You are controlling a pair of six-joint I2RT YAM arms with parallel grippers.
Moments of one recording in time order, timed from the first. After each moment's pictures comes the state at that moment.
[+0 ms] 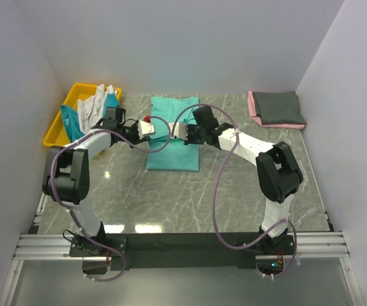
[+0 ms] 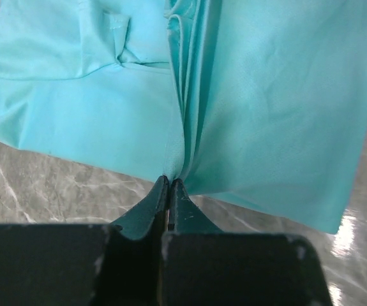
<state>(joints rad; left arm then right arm) -0.15 1.77 1.14 -0.23 0.79 1.06 0.56 1.86 1.35 -0.26 -0.21 -1.04</state>
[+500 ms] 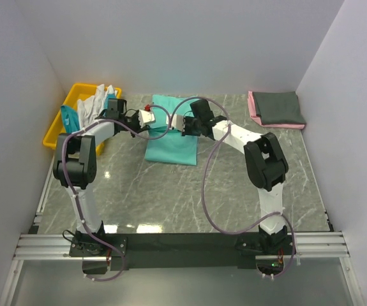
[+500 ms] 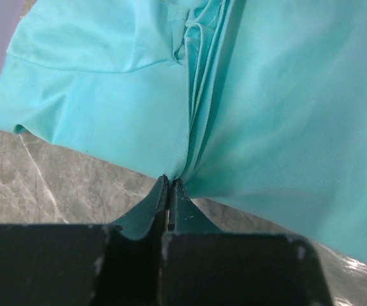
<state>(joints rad) -0.12 1.96 1.35 -0.18 0.78 1.03 0.52 2.05 1.54 -0.25 -0.22 -1.05</state>
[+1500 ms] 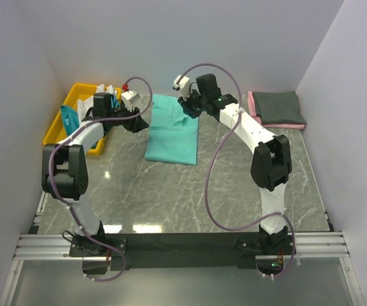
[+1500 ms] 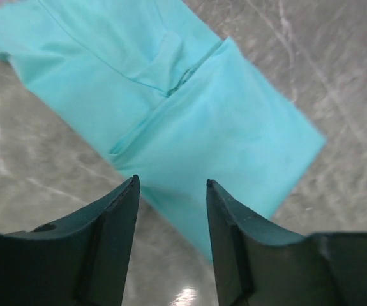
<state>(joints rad) -0.05 1.82 1.30 -0.10 0.81 0.34 0.48 2.05 1.86 -0.44 -0.24 -0.52</state>
